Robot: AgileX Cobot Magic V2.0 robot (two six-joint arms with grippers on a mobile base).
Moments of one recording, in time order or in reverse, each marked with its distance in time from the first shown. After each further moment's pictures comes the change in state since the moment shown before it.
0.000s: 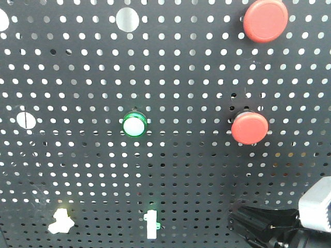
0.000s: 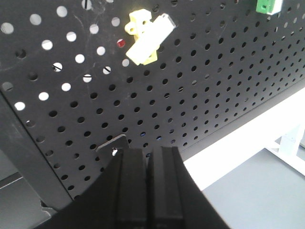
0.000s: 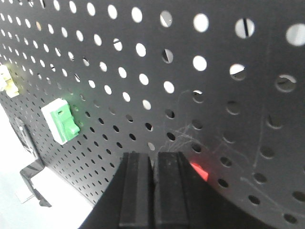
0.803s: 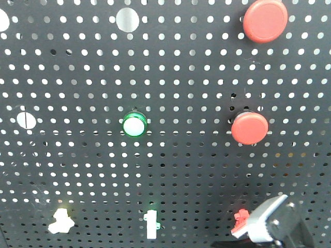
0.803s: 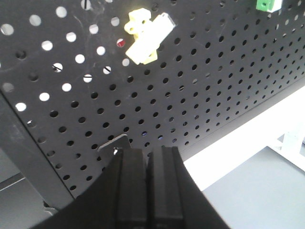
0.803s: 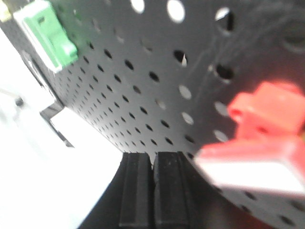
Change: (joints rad) left arm 0.000 0.000 0.001 0.015 -0.001 0.000; right arm 0.004 0.165 0.006 -0.142 0.113 0.141
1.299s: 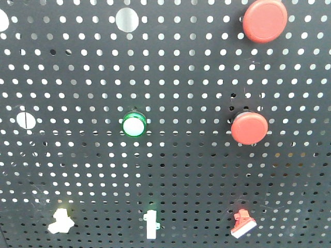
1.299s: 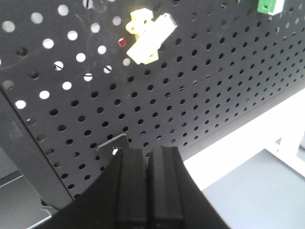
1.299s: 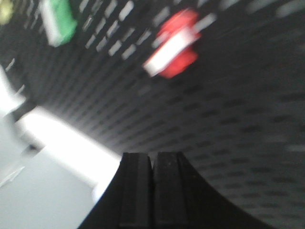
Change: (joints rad) left arm 0.000 0.000 0.000 0.002 -0.001 -0.028; right arm 0.000 -0.594 0.336 -0.236 -0.218 0.210
